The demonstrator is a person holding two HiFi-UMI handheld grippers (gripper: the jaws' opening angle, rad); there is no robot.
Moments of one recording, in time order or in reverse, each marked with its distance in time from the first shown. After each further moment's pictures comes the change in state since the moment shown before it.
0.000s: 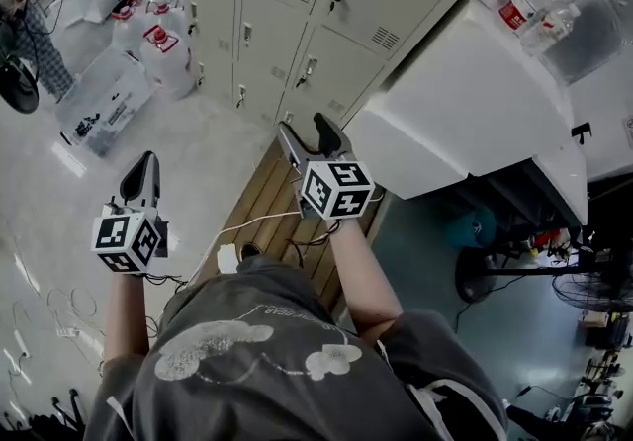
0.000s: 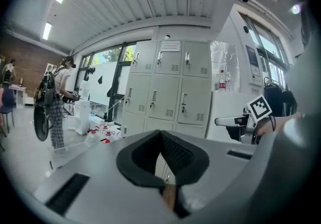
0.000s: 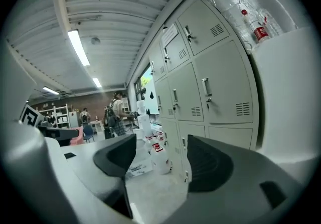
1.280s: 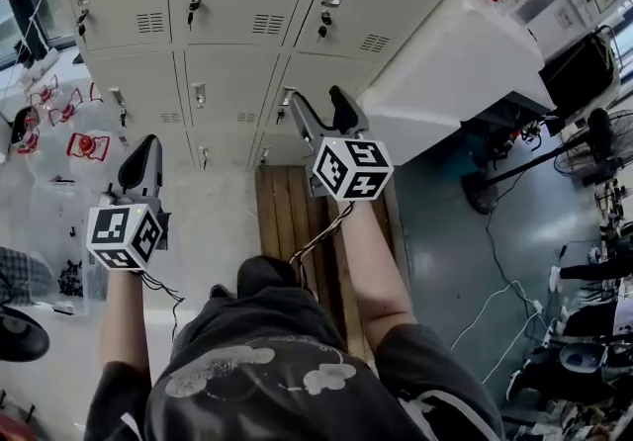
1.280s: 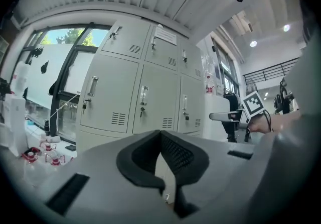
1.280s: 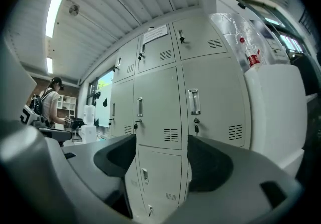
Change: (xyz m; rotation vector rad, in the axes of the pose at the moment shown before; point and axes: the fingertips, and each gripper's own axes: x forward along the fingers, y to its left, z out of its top) left arm 0.341 0.152 0.062 0.090 -0.057 -0.613; right arm 0.216 -0.067 0.071 -0.062 -0.199 -0.606
